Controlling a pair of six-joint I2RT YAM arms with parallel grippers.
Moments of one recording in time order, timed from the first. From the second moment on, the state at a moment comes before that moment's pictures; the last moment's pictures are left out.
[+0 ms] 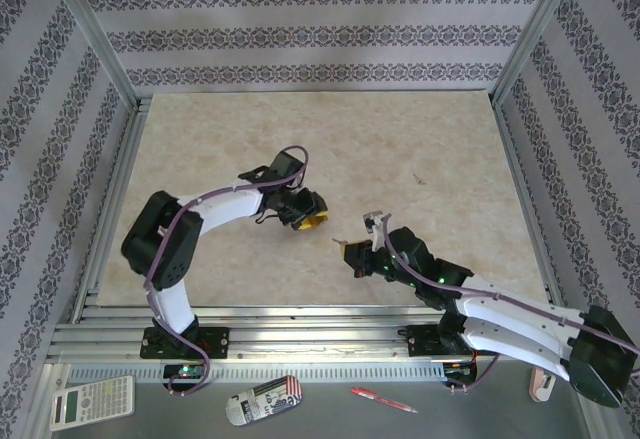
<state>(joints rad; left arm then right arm) -0.56 1.77 1.10 -0.28 0.46 -1.14 0.89 0.87 0.36 0.03 -0.04 0.69</state>
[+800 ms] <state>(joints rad) -0.56 1.57 0.77 0.43 0.50 -1.73 0.86 1.04 0.43 0.20 0.23 0.59</state>
